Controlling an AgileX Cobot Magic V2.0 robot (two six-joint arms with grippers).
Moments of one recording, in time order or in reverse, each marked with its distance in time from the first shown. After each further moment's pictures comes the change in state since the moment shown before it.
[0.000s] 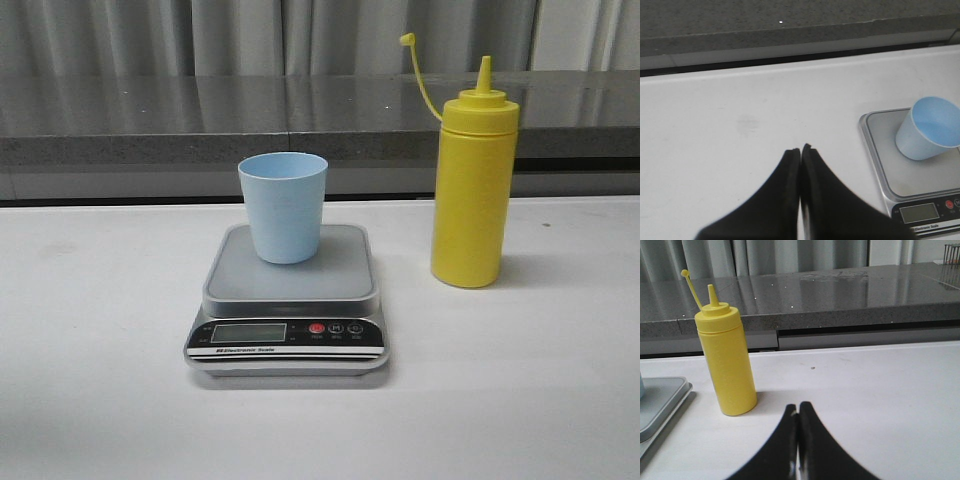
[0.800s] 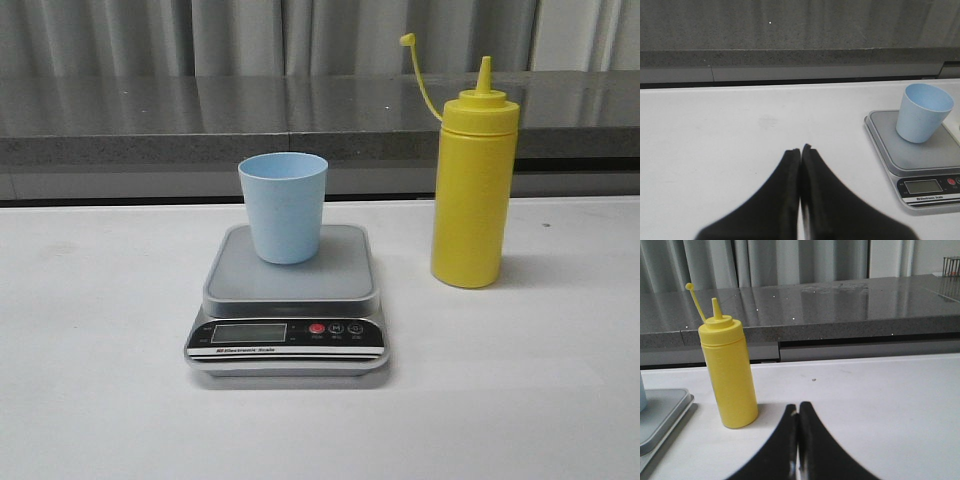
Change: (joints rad) left arm 0.043 -0.773 0.584 -0.002 -0.133 0.000; right arm 0.000 0.000 0.000 0.000 -0.048 -0.002
